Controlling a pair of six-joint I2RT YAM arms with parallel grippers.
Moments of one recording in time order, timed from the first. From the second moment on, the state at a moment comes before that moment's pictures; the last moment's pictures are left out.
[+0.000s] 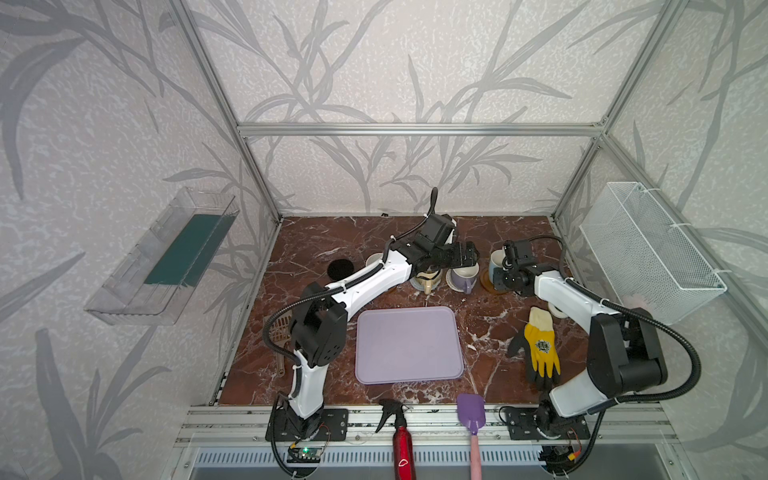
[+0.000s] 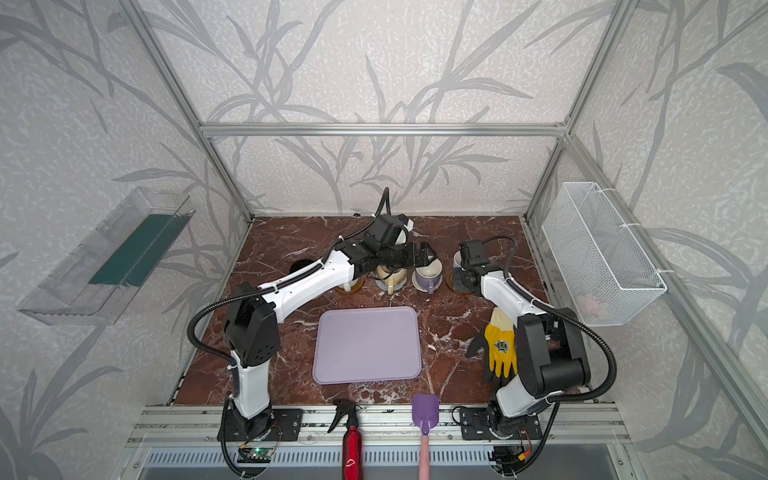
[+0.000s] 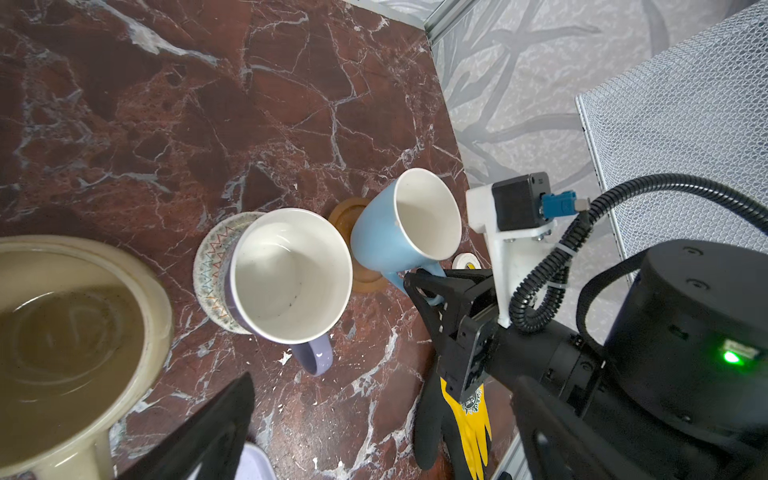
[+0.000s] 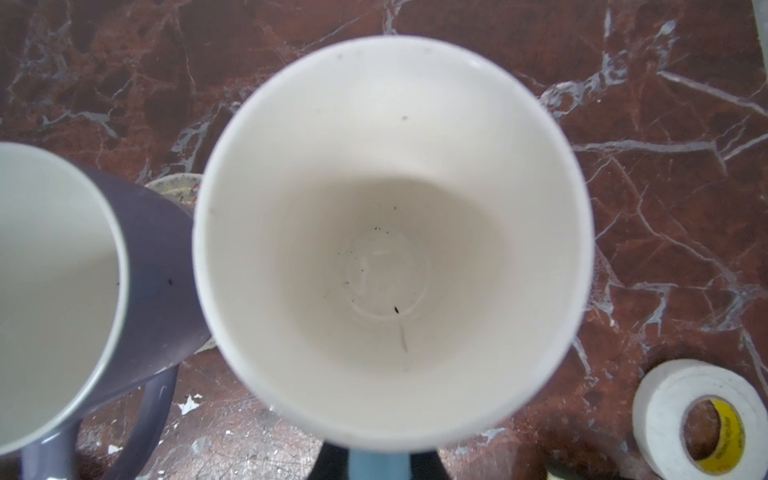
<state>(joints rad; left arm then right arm) -0.75 1.96 1.74 -0.41 0.24 -0.71 0.18 1.57 1.02 -0.45 0.15 0.22</state>
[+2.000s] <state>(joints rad) -0.62 1.62 1.33 -0.29 0.25 -0.75 0.17 1.23 0.90 -0.49 0.07 0.30</state>
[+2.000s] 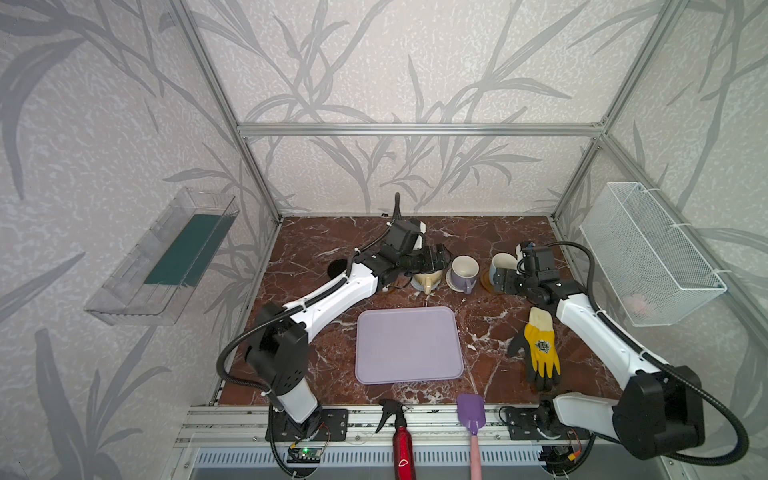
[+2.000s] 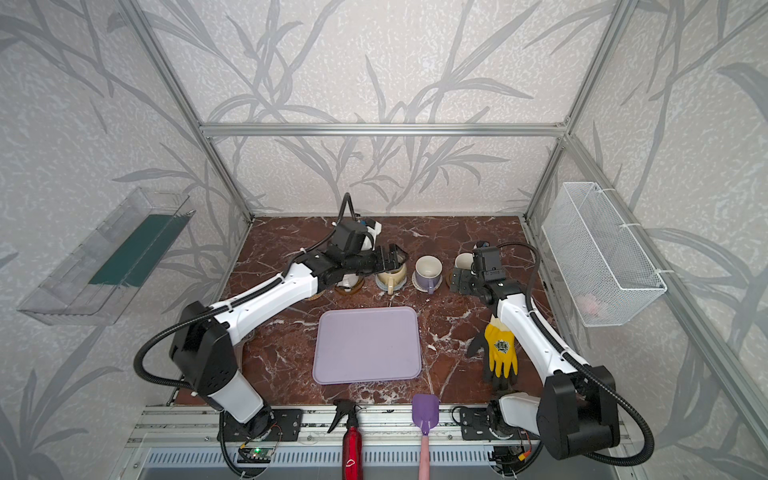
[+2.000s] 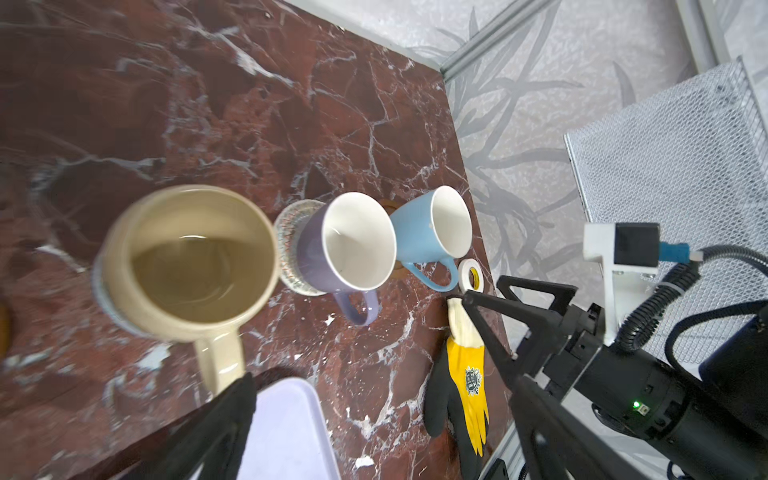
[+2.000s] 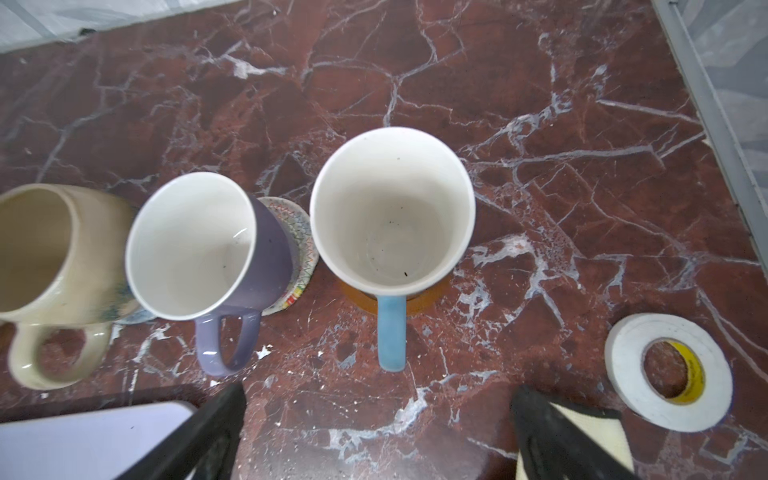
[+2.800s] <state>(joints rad) -0.49 0.97 0.63 -0.16 -0.41 -0.34 0.17 0.98 0.58 -0.32 0.15 0.26</state>
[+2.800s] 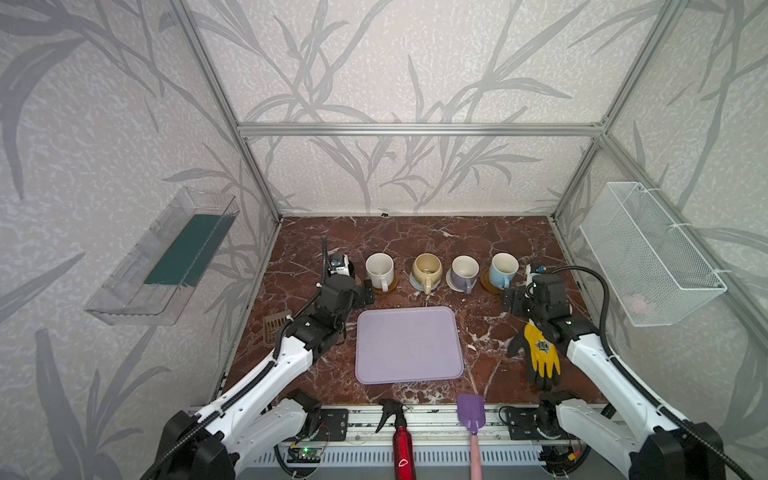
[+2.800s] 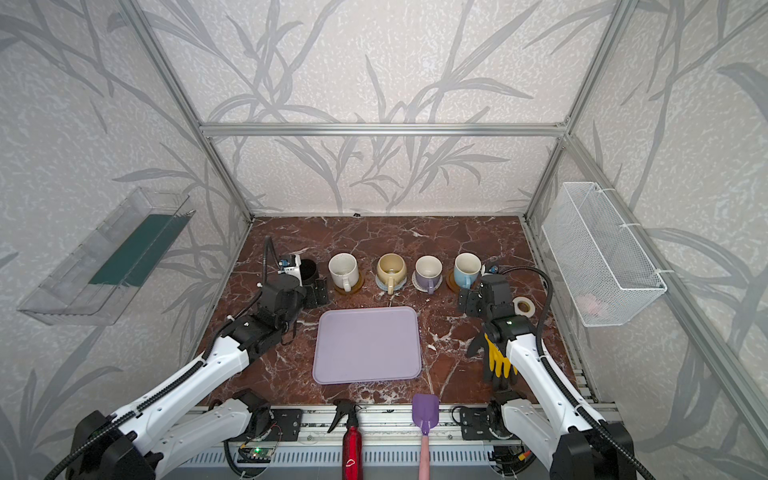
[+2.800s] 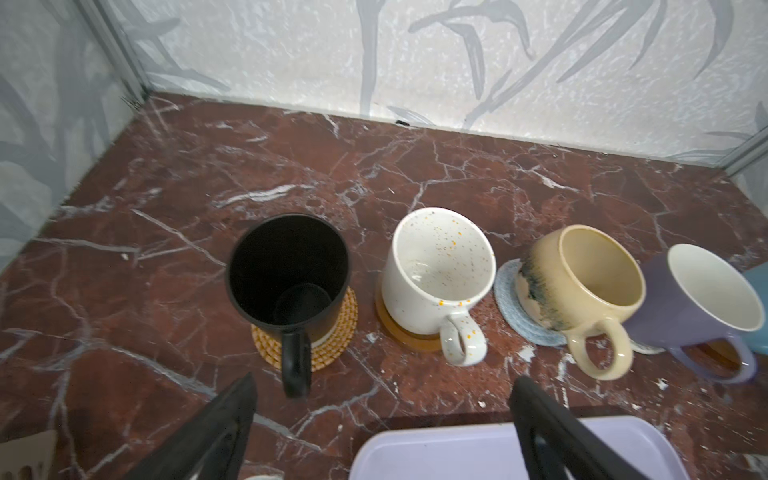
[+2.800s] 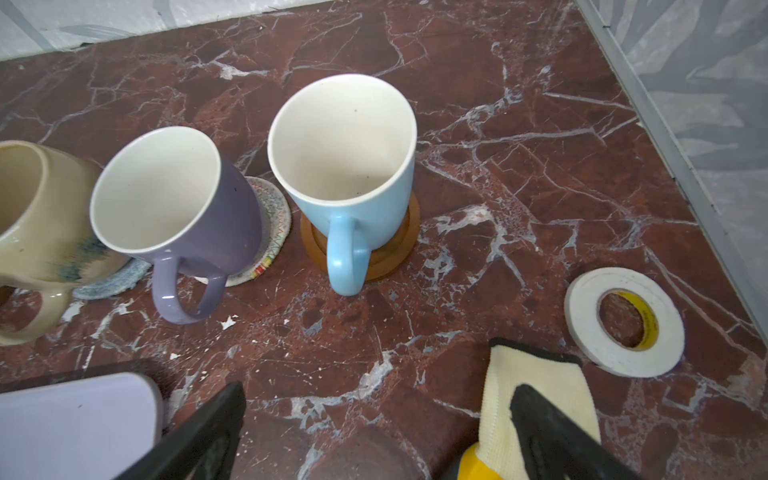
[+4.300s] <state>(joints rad) -0.05 1.40 0.29 0.80 -0.32 -0.02 0.17 1.39 0.35 0.63 0.23 -0.08</state>
